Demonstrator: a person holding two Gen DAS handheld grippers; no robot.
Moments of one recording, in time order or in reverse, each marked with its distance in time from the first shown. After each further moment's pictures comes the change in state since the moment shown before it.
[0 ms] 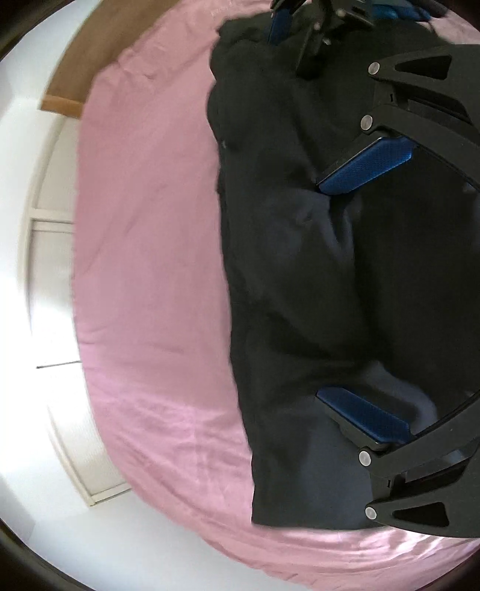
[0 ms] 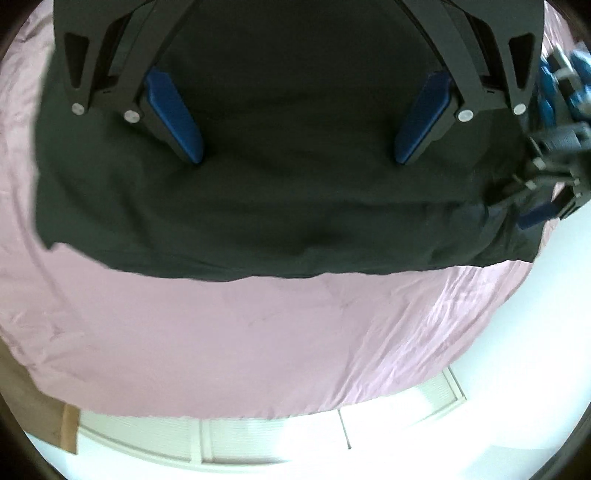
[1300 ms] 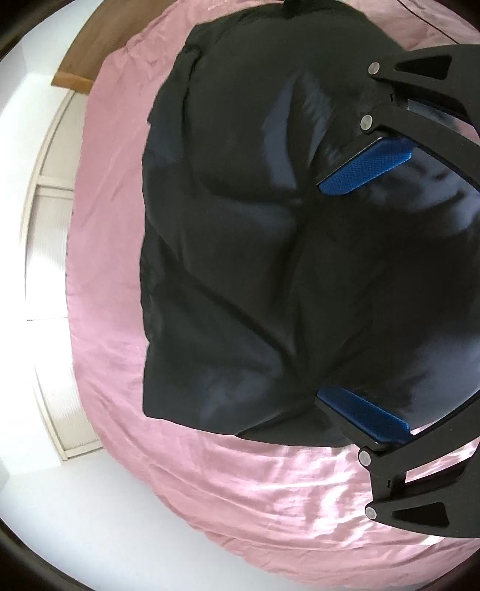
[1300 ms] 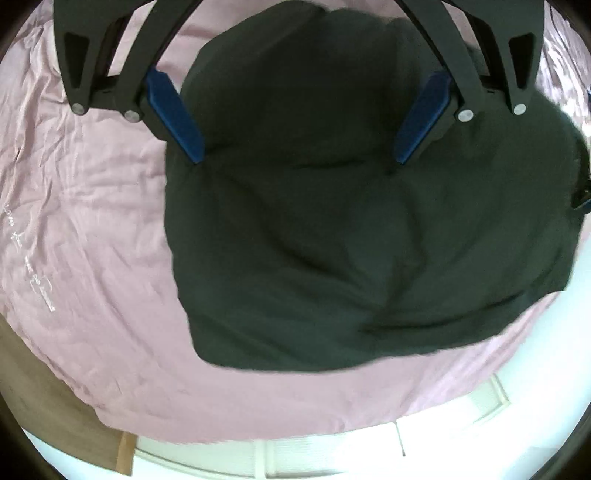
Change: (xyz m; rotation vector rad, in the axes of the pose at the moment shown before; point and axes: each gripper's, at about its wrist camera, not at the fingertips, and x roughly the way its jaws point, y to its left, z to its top) left arm -0.074 0.054 -0.110 -0.086 -0.027 0.054; right arm -0.099 -0.088 -0.109 0.049 -0.022 -0.114
